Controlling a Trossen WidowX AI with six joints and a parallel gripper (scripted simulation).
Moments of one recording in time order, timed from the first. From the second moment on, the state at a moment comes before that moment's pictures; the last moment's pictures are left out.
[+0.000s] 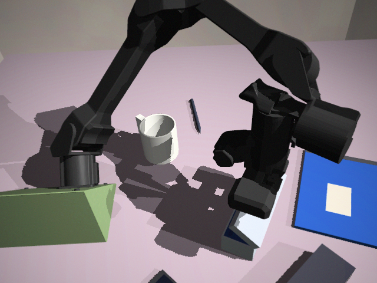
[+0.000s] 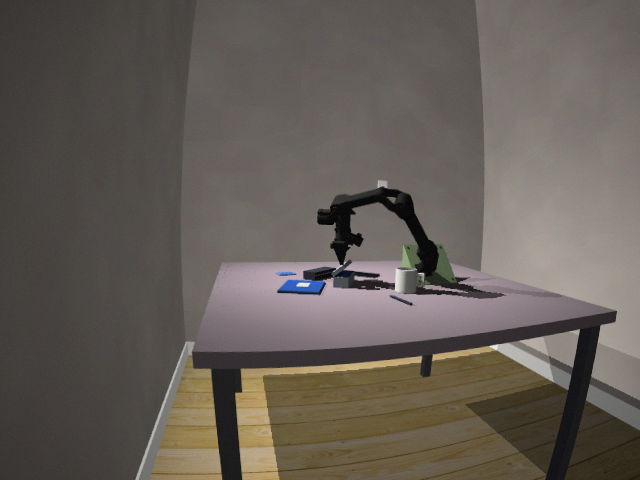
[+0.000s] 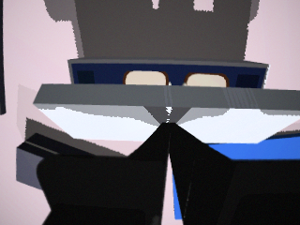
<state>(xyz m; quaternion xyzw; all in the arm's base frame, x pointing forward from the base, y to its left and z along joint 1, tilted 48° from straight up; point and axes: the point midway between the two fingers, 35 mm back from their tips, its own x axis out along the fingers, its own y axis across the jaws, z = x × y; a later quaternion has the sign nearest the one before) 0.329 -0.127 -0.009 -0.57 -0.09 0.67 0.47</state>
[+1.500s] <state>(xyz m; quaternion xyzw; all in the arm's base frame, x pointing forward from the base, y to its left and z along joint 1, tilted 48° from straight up) 0.195 -0.129 0.061 -0.57 -0.08 0.67 0.48</state>
